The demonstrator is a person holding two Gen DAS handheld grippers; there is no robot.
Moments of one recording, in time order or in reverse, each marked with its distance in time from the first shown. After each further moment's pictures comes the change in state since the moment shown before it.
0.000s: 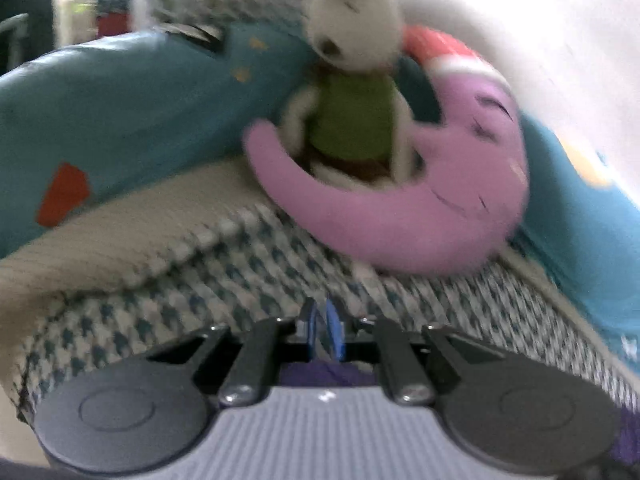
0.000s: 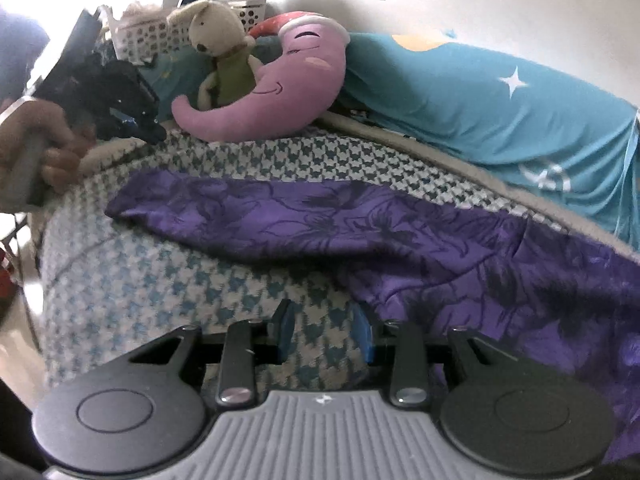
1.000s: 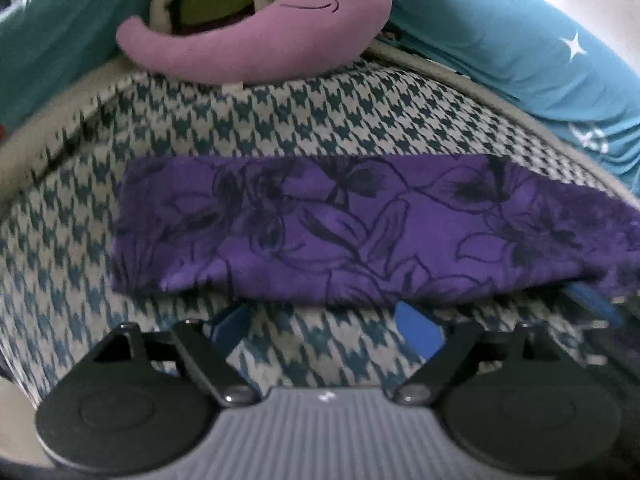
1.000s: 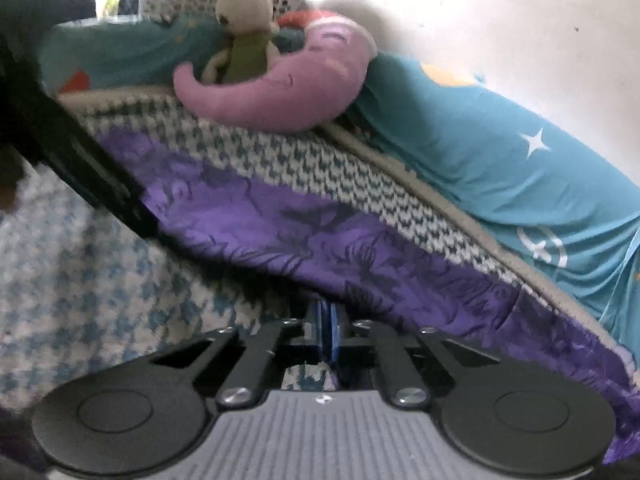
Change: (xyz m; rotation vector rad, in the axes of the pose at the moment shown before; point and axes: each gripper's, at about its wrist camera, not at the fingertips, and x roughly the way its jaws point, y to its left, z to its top) left arm -0.007 -0.065 -0.097 0.273 0.252 -0.048; right arm 0.028 -0.003 0.010 -0.230 -0.053 -0.054
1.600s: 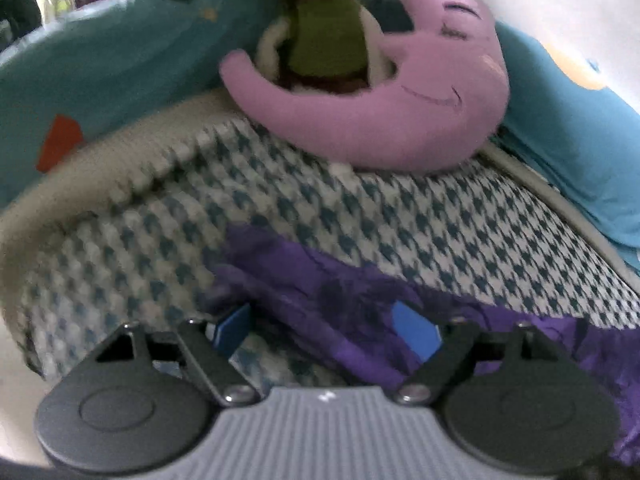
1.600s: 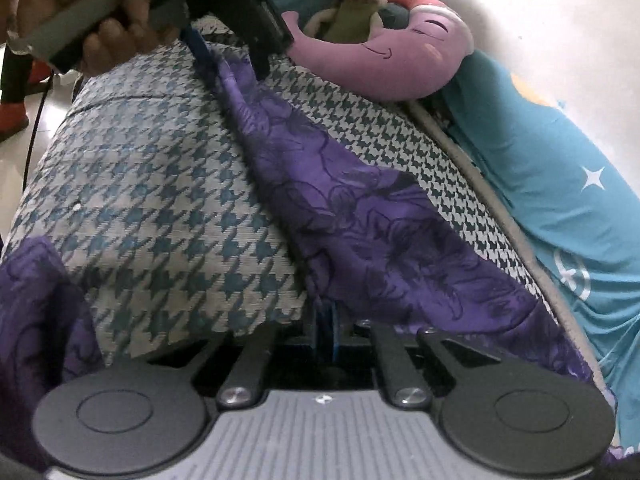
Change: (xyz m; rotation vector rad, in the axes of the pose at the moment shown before) left arm -0.018 0.044 0.043 -0.239 -0.144 0.166; right arm -0.022 0.012 -0.018 -0.280 0.124 0.143
